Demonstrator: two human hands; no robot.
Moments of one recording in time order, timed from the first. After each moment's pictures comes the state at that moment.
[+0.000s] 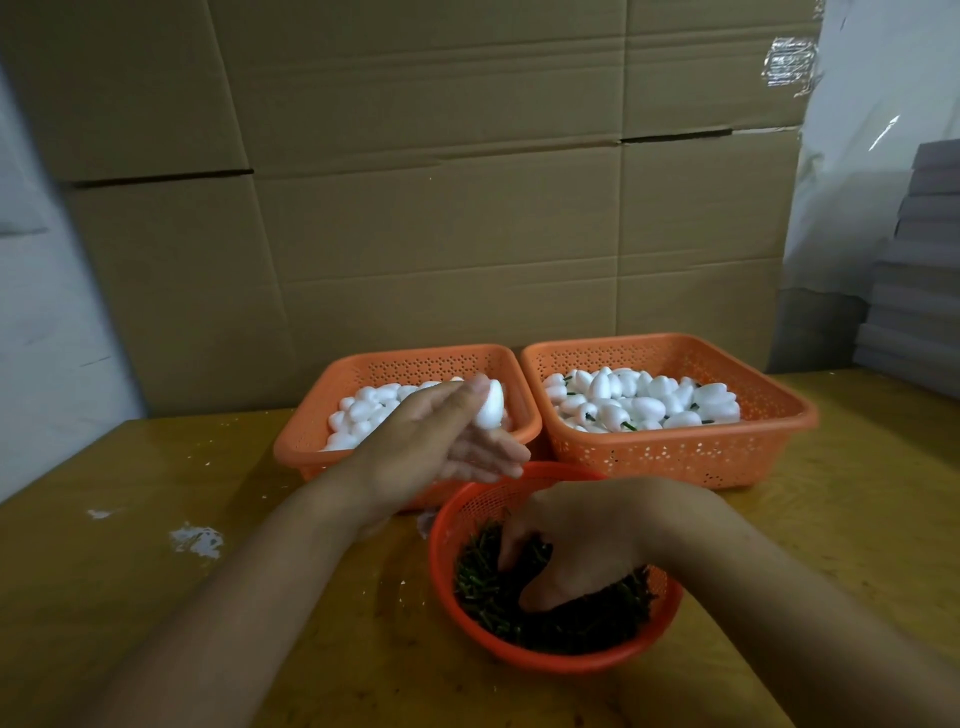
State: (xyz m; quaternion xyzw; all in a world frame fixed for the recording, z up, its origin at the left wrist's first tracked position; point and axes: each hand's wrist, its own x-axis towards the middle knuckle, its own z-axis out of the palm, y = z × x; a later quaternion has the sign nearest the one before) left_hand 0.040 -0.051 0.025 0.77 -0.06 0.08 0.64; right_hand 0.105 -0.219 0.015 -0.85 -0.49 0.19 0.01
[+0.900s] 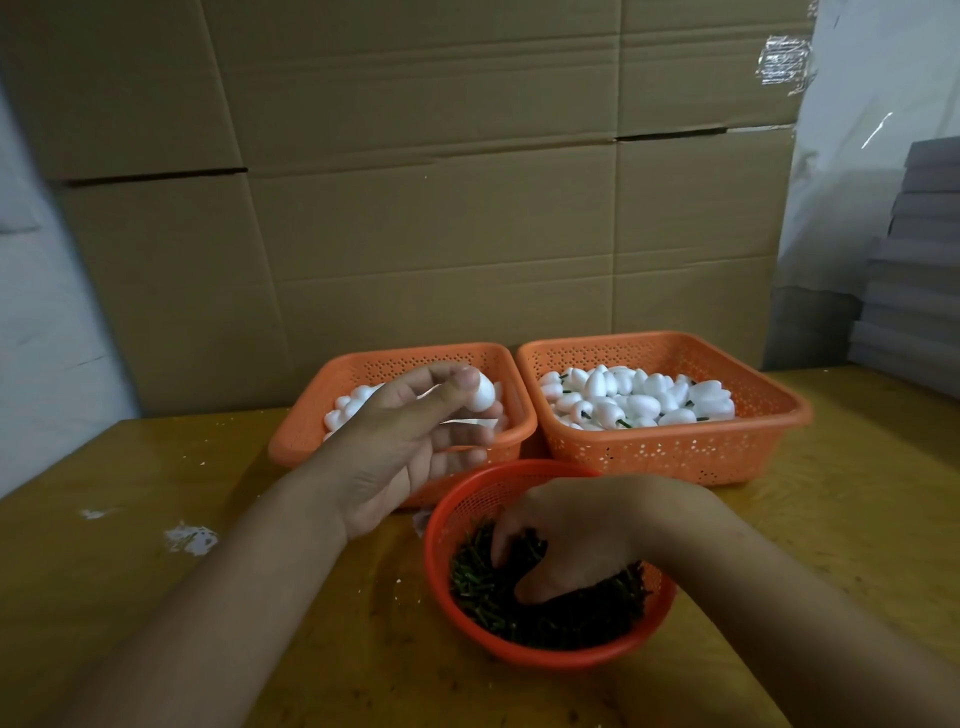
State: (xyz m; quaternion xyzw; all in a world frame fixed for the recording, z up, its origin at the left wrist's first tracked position) left_hand 0.036 -0.045 0.030 0.64 -0.05 0.06 0.77; right_hand 0.105 -0.220 0.015 -0.84 -0.50 0.19 0.02
